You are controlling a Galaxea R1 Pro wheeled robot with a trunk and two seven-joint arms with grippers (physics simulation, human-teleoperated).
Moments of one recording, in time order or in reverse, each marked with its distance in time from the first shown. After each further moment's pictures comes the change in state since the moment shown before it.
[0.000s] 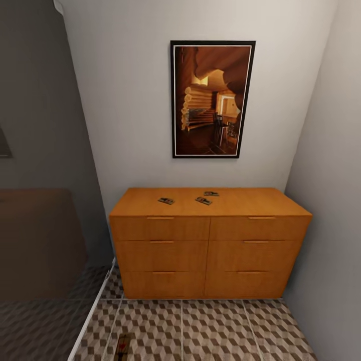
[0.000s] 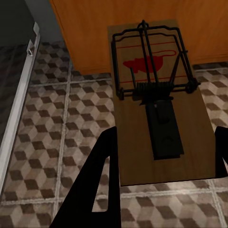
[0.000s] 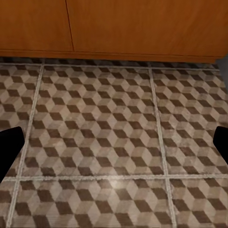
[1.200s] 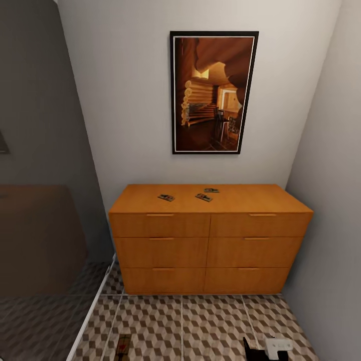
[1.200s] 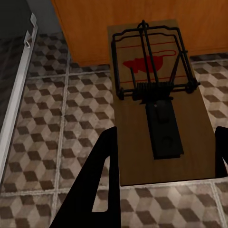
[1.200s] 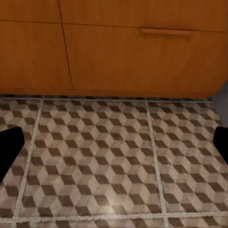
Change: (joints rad) left arm 0.001 -0.001 -0.001 0.002 0.000 0.000 0.000; right arm 0.000 0.000 -0.003 -0.276 0.004 0.161 -0.009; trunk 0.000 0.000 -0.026
